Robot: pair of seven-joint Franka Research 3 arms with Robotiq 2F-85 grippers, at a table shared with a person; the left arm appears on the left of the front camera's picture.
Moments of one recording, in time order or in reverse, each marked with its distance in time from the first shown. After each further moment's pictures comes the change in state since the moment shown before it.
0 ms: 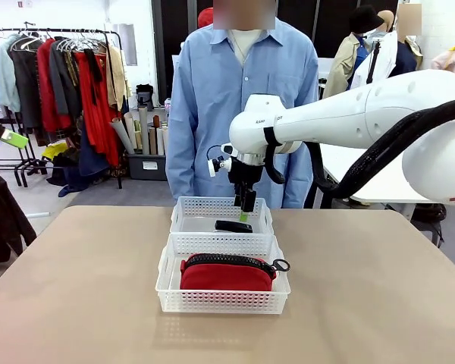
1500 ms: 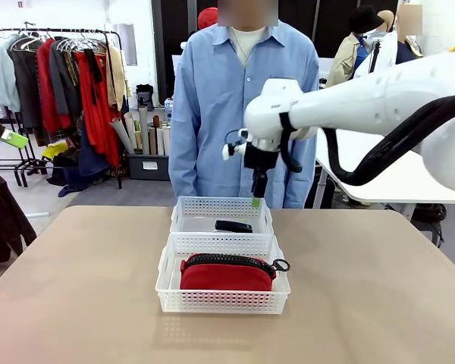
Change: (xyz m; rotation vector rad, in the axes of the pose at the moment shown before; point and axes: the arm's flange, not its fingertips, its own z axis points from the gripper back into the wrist) left arm 0.000 0.000 0.000 0.000 0.000 0.000; right arm -0.047 -0.003 0.058 -0.058 -0.002 -0.243
